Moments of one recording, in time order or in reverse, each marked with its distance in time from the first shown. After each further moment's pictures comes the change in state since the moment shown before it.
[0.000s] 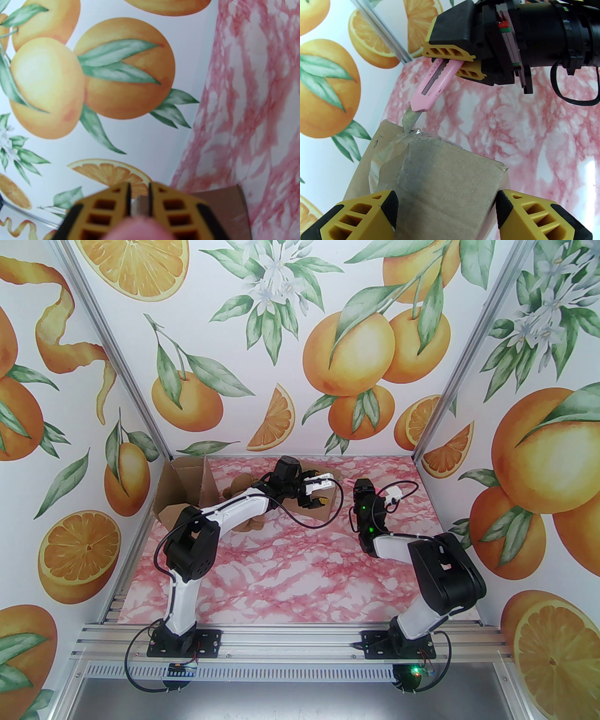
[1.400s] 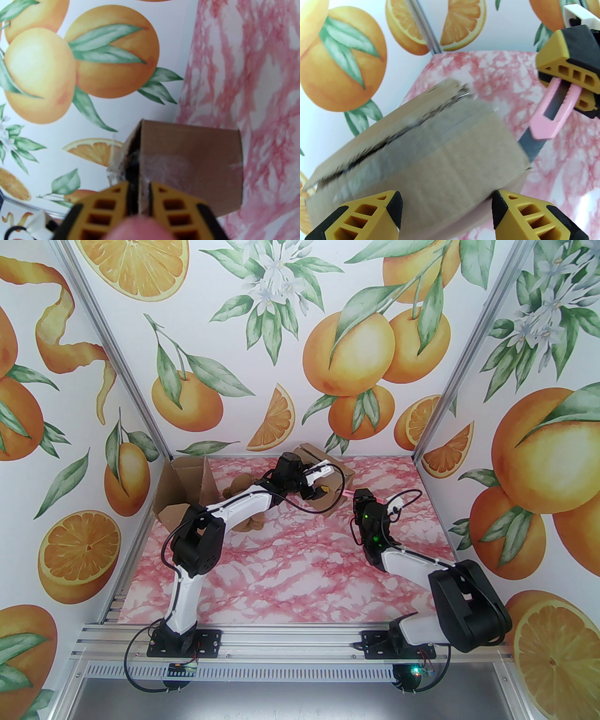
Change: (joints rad) left arm 0.013 0.070 0.089 0.049 -0.124 -0.202; right arm 0.038 -0.240 -0.108 -0.246 -0.042 0.067
